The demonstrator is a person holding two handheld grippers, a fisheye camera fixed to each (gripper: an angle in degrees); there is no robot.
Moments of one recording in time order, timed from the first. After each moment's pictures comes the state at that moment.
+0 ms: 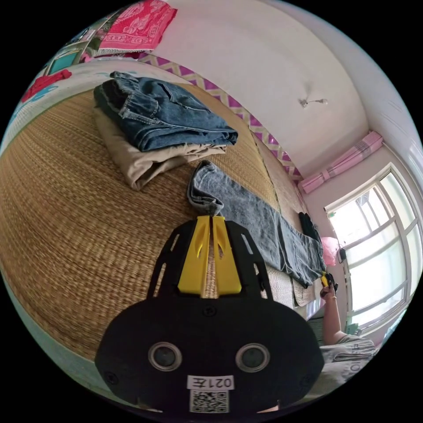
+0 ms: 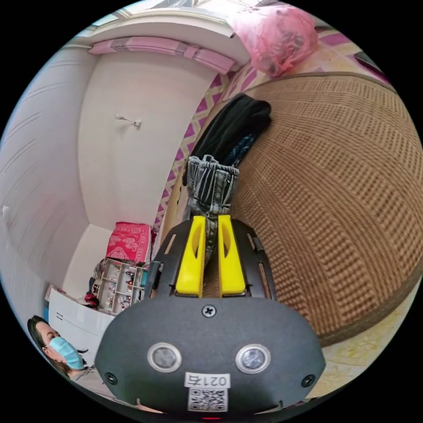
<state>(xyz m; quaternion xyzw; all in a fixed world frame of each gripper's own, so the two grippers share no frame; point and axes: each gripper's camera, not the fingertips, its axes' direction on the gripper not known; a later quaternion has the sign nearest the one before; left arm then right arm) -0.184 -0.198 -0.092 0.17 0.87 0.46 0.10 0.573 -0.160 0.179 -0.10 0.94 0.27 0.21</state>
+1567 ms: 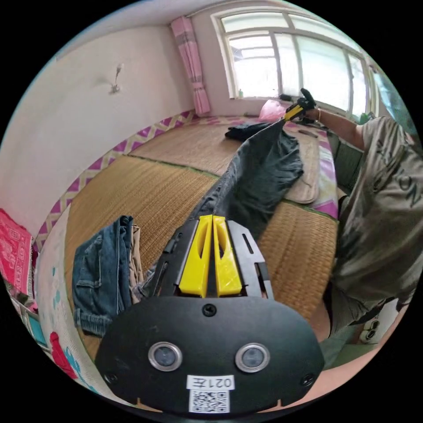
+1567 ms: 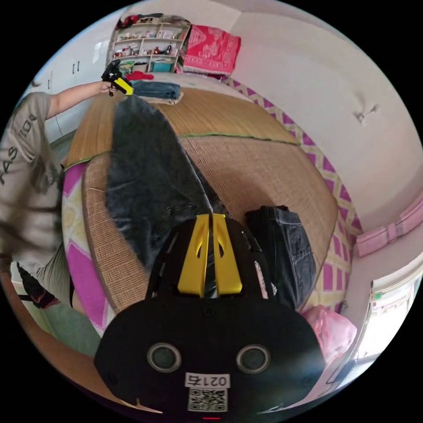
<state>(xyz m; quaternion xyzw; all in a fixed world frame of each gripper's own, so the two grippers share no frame) -0.515 -0.101 -0.297 0.41 0.61 0.67 -0.13 1.173 -0.204 0.157 -0.92 0.38 0.12 0.06</state>
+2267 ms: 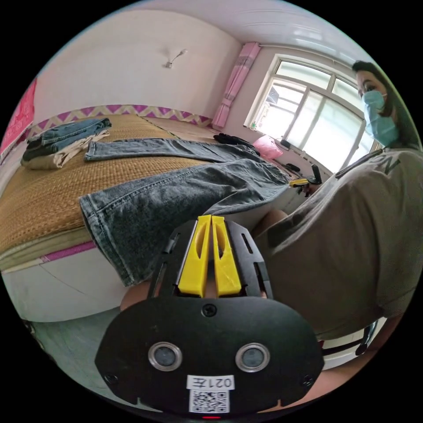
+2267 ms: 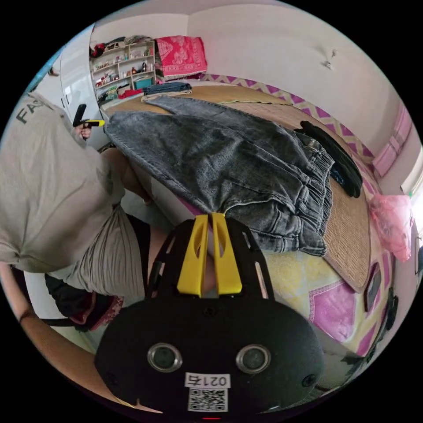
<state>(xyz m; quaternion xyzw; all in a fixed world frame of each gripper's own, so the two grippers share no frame) -0.515 -0.177 0.013 0.16 0.71 0.68 -0.05 0.777 -0.365 0.277 -0.83 0.51 0.19 0.07</state>
